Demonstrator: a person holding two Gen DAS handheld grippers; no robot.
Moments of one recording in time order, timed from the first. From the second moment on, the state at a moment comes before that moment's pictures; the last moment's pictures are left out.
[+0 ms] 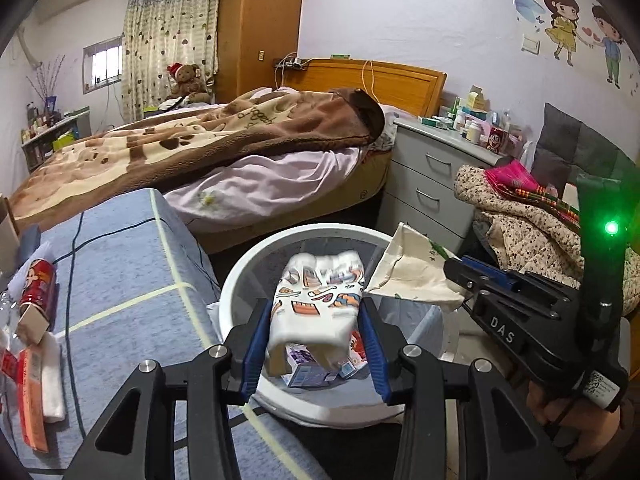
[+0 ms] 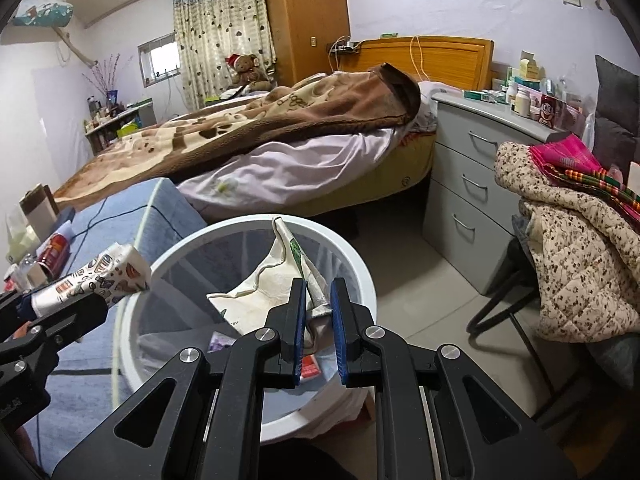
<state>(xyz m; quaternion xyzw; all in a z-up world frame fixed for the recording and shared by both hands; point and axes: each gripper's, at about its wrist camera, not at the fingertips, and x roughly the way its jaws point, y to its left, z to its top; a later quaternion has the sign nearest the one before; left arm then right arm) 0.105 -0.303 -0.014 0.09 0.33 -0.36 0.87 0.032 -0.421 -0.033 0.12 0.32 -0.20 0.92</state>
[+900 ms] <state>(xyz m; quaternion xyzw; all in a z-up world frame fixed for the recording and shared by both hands) 0.109 -0.230 0.006 0.05 0.31 -0.31 0.90 0.041 -0.389 -0.012 0.11 0.30 -0.16 0.93</state>
